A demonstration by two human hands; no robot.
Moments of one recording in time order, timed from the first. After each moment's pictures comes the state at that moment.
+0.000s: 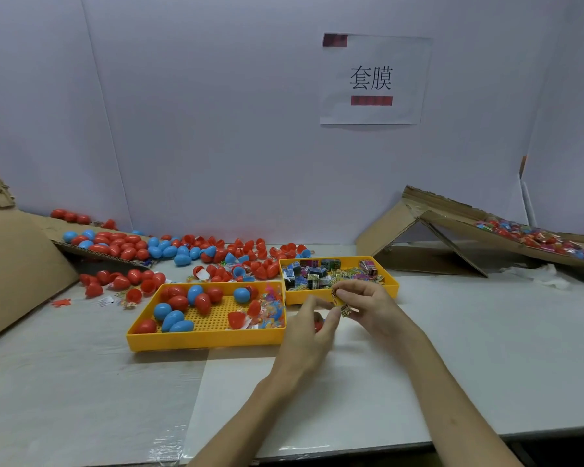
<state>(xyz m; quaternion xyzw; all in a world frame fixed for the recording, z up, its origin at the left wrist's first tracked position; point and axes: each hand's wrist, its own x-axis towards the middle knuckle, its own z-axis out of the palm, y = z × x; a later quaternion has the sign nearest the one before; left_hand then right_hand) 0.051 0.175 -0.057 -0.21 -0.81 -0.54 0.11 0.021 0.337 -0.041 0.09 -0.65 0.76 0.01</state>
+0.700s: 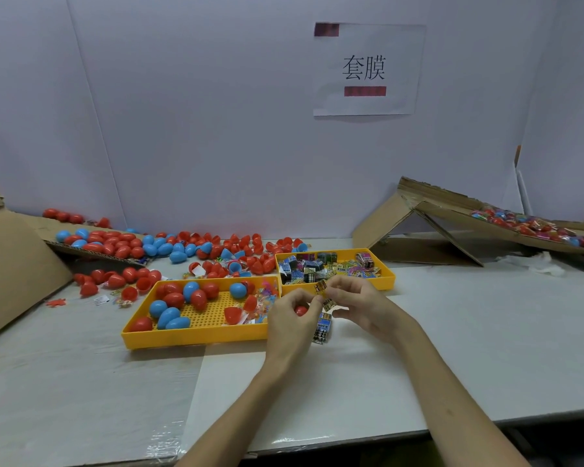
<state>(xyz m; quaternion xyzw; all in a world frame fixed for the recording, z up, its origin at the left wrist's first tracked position) 0.047 0.168 -0.051 -0.16 -0.76 -0.60 0.16 0.032 0.331 -0.035 0.16 -0.67 0.73 -0.06</state>
